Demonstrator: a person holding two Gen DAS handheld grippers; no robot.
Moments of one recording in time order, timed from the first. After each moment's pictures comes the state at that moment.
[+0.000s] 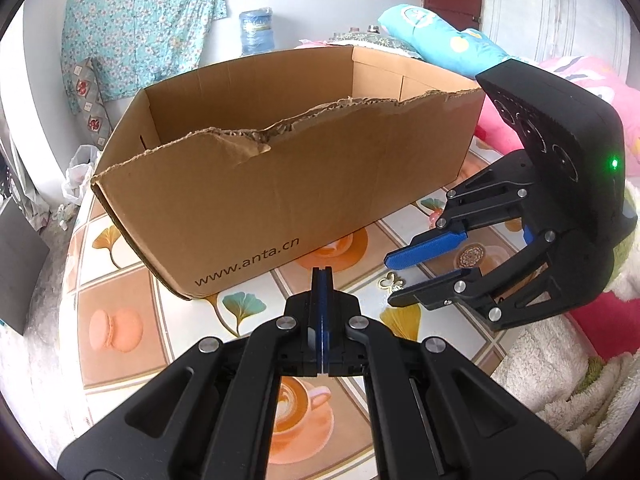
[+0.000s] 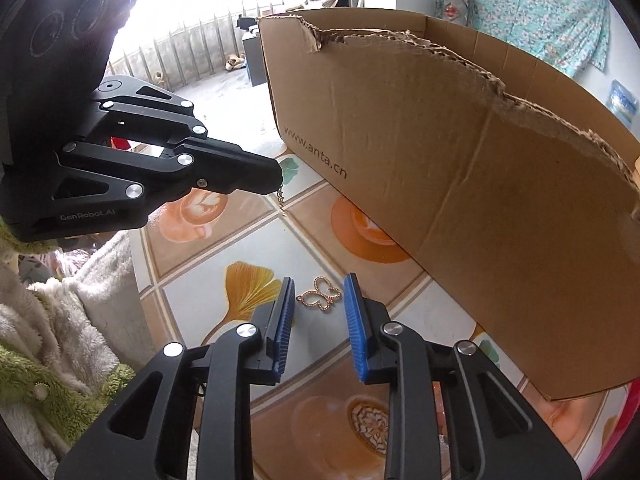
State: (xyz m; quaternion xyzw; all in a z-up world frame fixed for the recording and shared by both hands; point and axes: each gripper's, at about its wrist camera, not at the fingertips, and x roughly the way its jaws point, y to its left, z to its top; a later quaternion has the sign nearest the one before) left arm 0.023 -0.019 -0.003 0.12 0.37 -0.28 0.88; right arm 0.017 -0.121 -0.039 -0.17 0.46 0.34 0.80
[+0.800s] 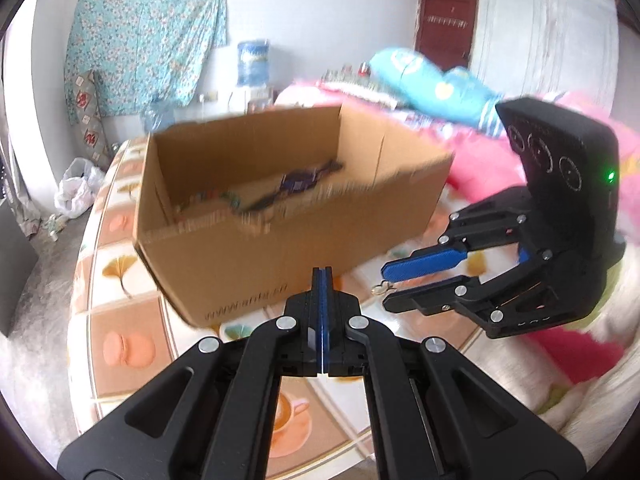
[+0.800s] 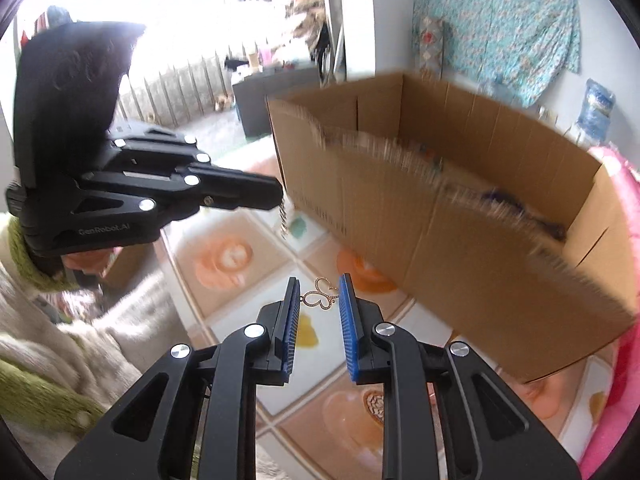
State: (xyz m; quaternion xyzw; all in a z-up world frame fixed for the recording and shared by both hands) left arm 0.003 -0.002 0.051 0.07 0.31 -0.32 0.89; right arm -0.009 -0.142 0.023 -0.12 0.39 0.32 0.86
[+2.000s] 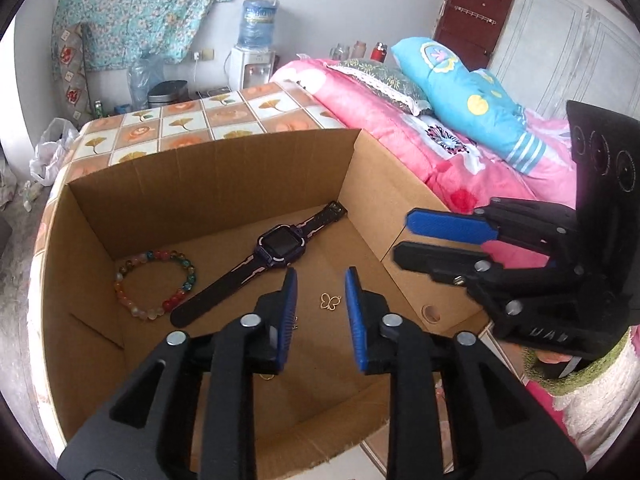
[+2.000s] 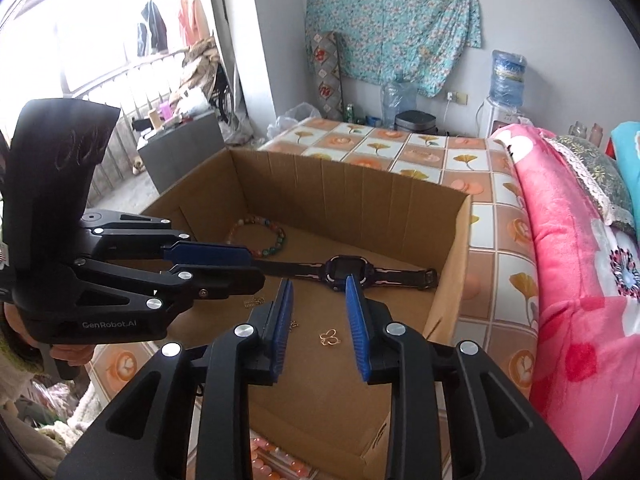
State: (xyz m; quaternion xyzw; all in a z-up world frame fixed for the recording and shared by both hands) left arm 0.145 -0.086 0.062 0.03 0.40 -0.31 0.86; right arm 0.108 -0.228 0.065 -0.04 0.38 0.17 0.91
